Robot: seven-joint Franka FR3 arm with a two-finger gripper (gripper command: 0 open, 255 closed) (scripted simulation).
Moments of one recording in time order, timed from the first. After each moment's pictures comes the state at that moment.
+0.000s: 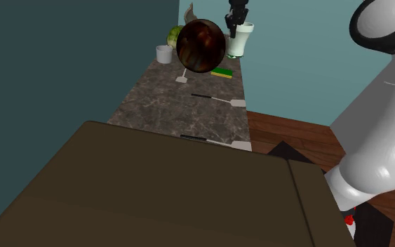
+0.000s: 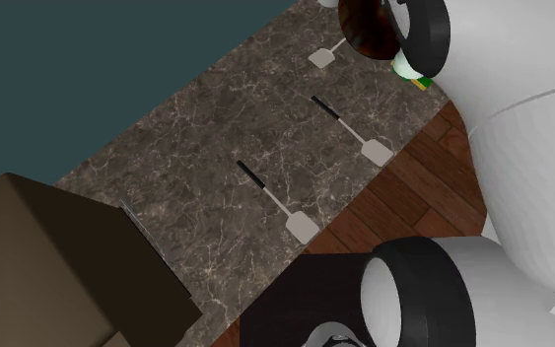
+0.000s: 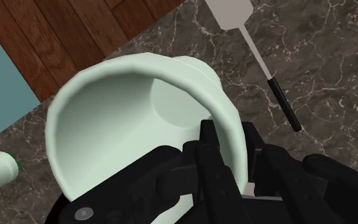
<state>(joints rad) -0.27 0.40 0.23 -1.16 -0.27 1.50 -0.20</state>
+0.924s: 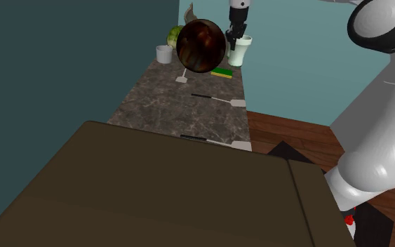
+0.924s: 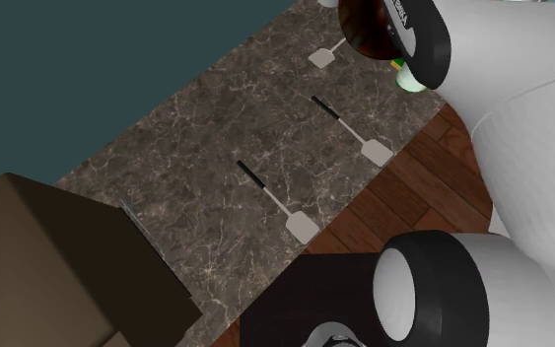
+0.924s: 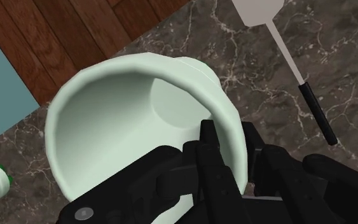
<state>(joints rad) -0.32 0.41 0.21 -1.30 -0.27 1.66 -0.22</state>
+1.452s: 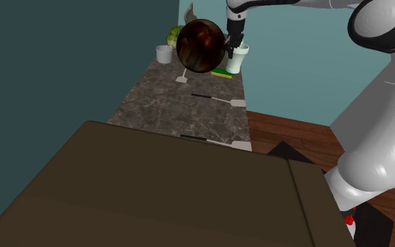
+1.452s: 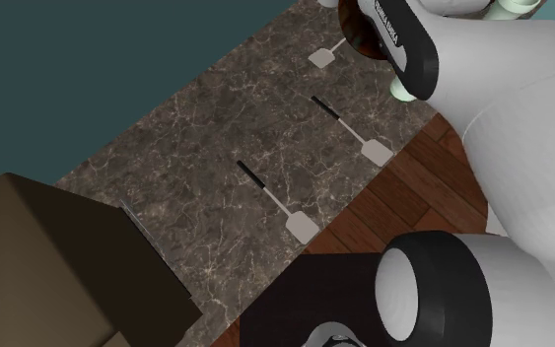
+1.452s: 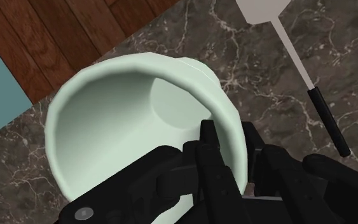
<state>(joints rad) -0.33 0.41 0.21 -1.41 -0.27 1.77 -0.20</state>
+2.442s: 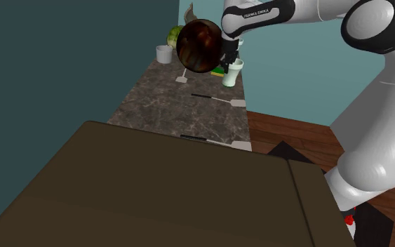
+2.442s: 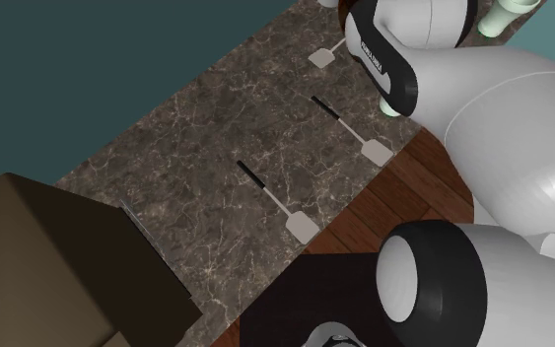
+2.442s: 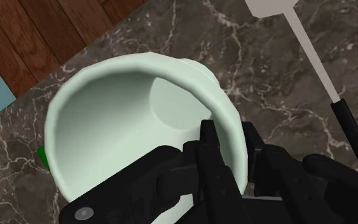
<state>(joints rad) -0.33 0.45 0.20 -1.56 -0.29 1.95 -0.16</state>
